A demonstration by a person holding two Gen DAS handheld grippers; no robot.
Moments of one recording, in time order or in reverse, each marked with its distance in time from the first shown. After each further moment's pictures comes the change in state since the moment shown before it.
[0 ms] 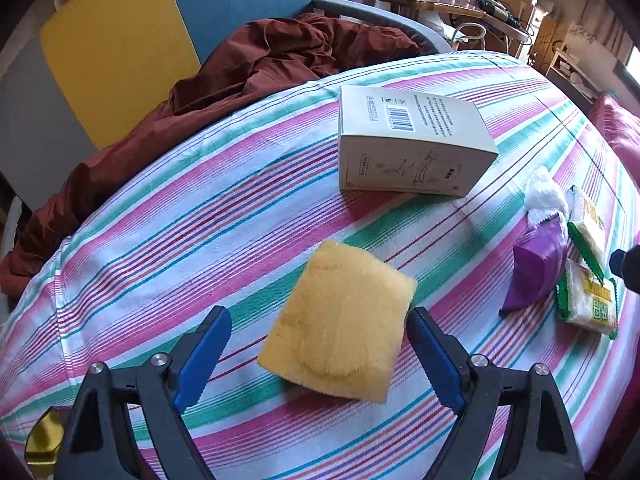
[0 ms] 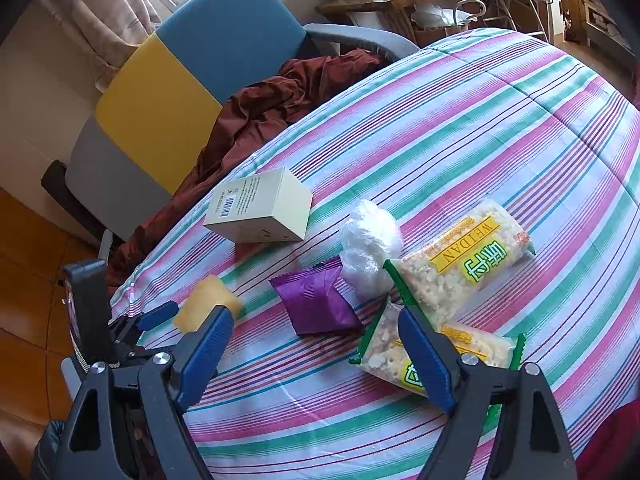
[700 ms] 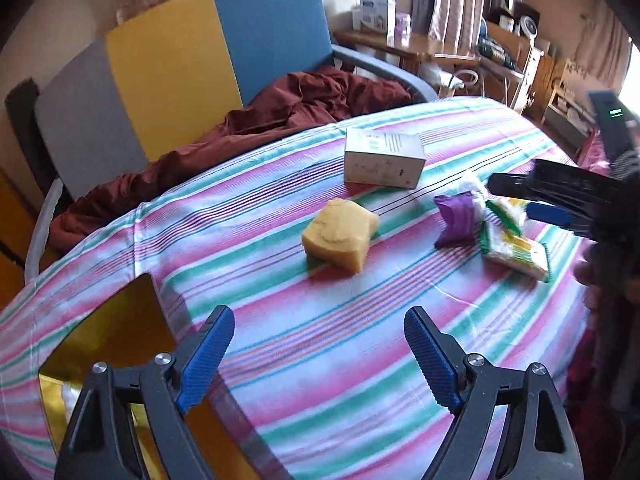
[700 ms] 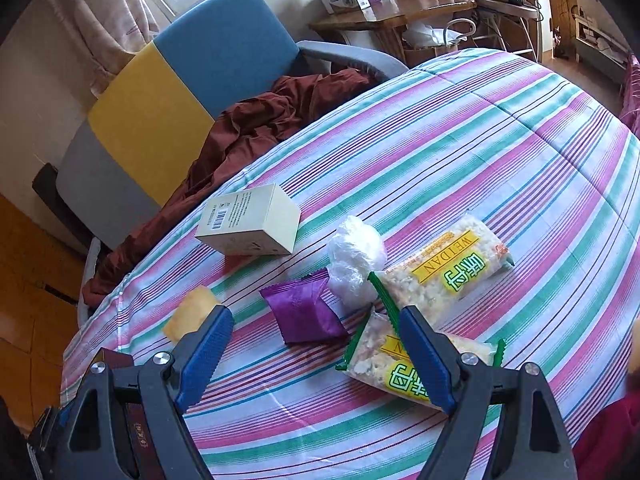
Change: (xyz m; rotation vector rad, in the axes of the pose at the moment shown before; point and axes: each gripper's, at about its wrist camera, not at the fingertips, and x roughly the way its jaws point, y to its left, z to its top) left arm -0.120 -0.001 -0.078 -0.044 -0.149 0.041; right arm -0.012 0.003 -0.005 -0.015 -0.067 -0.055
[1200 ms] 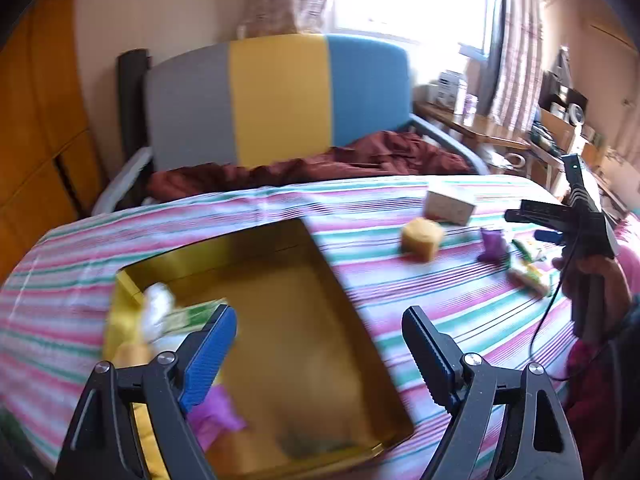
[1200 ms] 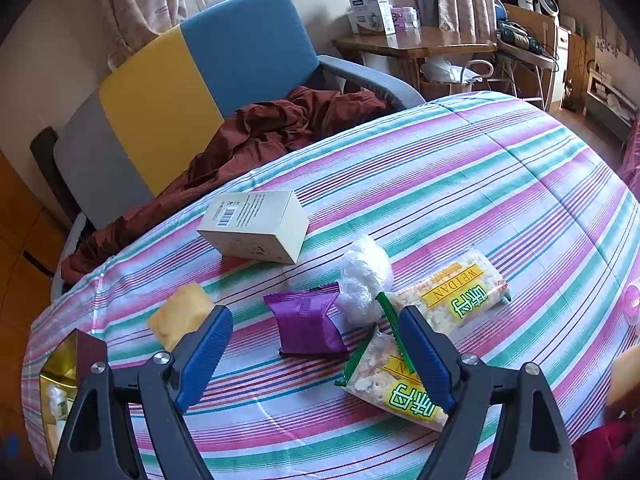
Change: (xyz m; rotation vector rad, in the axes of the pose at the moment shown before) left arm -0.116 0.067 -0.114 -0.252 -0.235 0.103; right arm 0.005 0.023 -0.002 -0.136 -0.061 -0.075
